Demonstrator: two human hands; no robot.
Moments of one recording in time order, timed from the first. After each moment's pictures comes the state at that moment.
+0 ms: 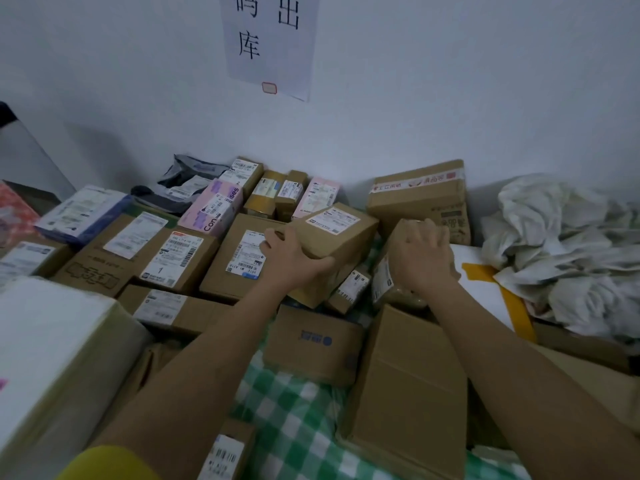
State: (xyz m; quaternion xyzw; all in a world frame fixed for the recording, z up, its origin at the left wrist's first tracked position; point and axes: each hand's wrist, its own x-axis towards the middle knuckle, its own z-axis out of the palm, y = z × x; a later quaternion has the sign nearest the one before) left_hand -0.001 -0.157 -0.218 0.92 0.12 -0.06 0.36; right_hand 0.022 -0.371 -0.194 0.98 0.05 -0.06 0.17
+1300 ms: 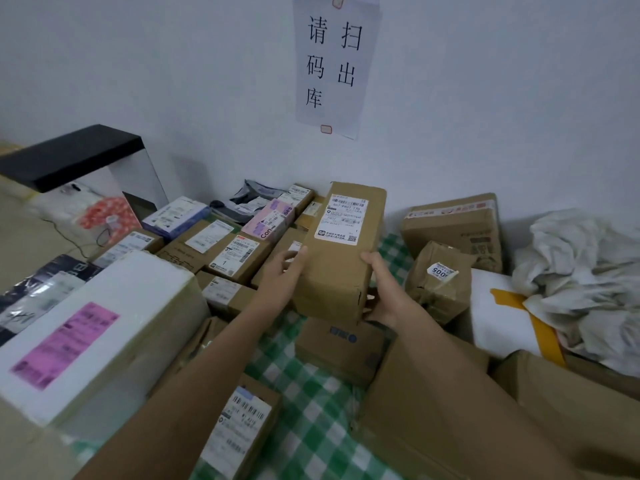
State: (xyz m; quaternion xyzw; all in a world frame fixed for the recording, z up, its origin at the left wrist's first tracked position) left_hand -0.123 -0.127 -0.160 0.75 0.21 0.00 0.63; right_hand -0.058 -0.298 -0.182 0.63 -0.14 -0.33 -0.69
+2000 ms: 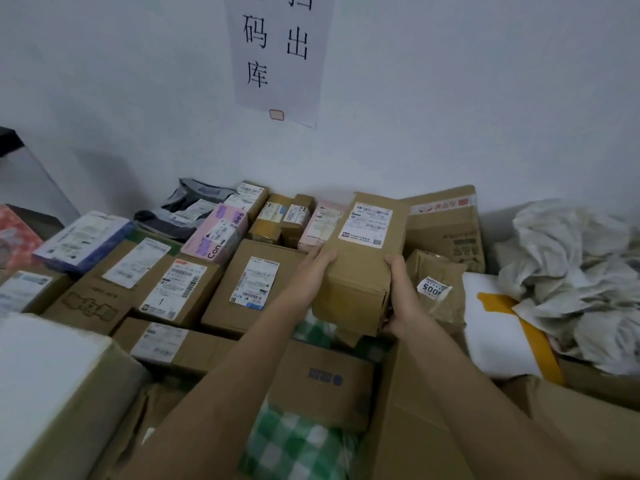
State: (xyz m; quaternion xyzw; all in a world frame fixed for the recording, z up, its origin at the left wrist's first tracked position) left_hand 0.029 -0.161 -0.209 0.66 0.14 -0.16 0.72; right_hand 0.029 -0.322 -0.213 0.62 -0.28 -0.19 -0.71
